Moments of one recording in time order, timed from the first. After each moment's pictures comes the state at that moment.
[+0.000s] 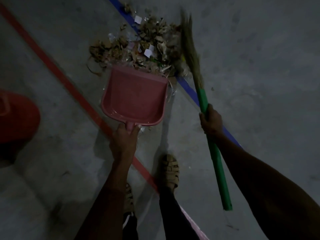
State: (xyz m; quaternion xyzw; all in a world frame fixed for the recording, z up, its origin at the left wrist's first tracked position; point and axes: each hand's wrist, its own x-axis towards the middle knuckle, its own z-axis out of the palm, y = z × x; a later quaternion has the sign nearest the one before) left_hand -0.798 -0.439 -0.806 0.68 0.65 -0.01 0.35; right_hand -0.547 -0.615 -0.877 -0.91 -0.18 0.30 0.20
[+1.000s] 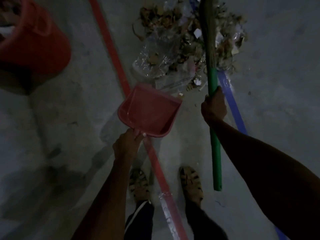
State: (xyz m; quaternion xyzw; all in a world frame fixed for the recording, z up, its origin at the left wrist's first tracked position) left_hand -0.971 -0.527 -0.889 0.66 0.66 -0.12 0.33; right_hand -0.655 -0.543 -0.920 -0.94 -0.23 0.21 0.15
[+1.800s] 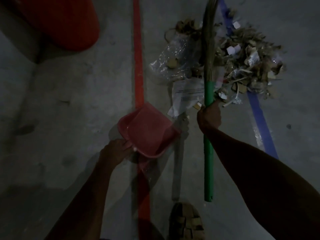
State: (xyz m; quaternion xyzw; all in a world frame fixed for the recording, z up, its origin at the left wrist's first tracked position) left_hand -1.032 -0.592 -1.097 0.60 0.70 -0.07 0.38; right_hand -0.693 -0.533 -1.116 -0.90 -0.32 0.20 0.23
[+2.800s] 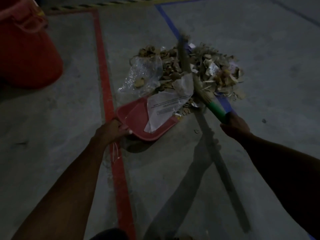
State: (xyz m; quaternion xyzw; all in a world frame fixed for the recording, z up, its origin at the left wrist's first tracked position) left_hand -0.946 -0.432 -1.139 0.77 0.56 -0.02 0.32; right_hand -0.503 -0.590 -1.144 -0.89 -0.40 0.19 0.05
